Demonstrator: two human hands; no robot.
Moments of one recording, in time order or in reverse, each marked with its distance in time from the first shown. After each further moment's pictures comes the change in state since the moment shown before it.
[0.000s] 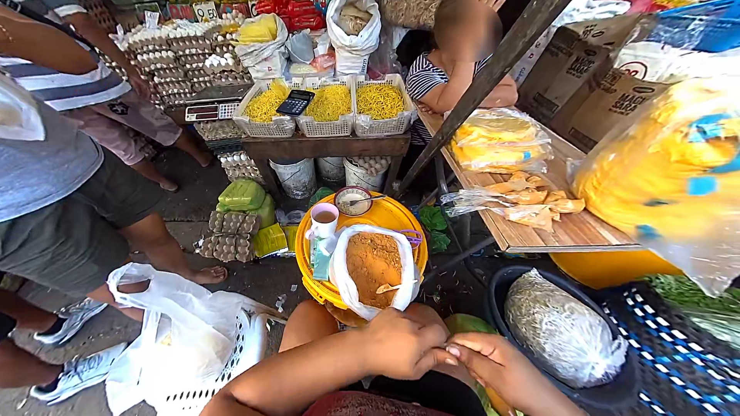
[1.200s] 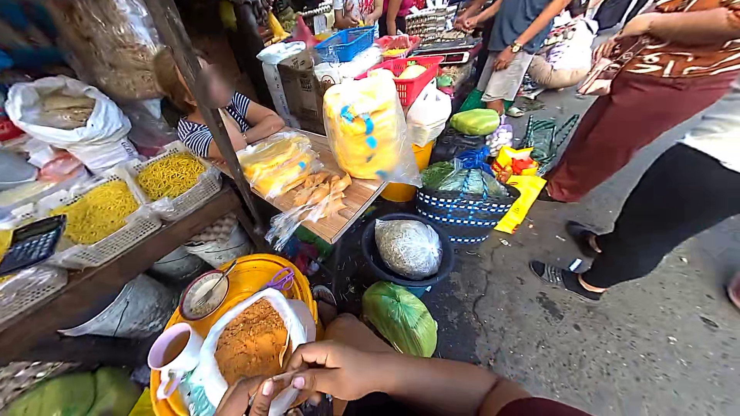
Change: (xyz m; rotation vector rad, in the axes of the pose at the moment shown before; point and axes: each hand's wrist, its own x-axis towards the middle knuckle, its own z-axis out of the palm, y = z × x) left_hand 0.005 -0.011 -0.048 -0.390 0.289 -0.319; right_hand 0.037 -0.006 0.032 0.293 0.151 -0.259
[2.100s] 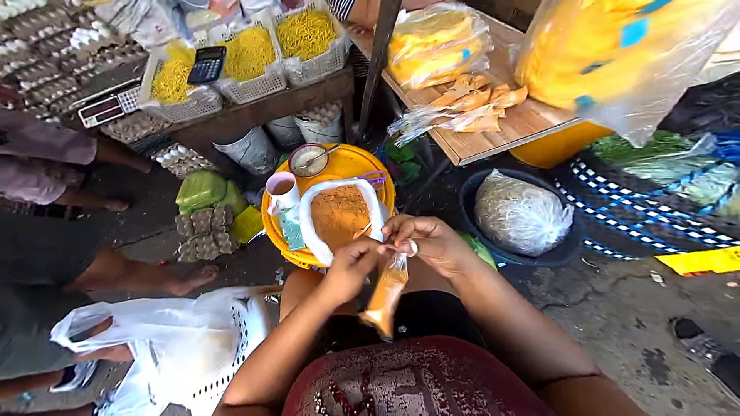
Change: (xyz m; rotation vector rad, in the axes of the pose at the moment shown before) left_hand -0.016 -0.020 0.025 -0.315 -0.095 -0.285; right_hand 0.021 0.017 -0.023 0.328 0.072 0.080
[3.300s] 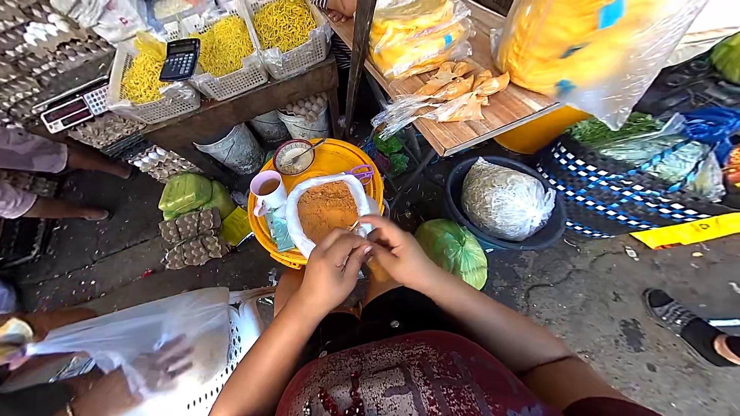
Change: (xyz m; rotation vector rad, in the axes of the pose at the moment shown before) left_hand 0.003 0.002 -0.008 0.506 0.151 0.339; right_hand -0.006 0.024 0.033 -0.568 0.132 -0.068
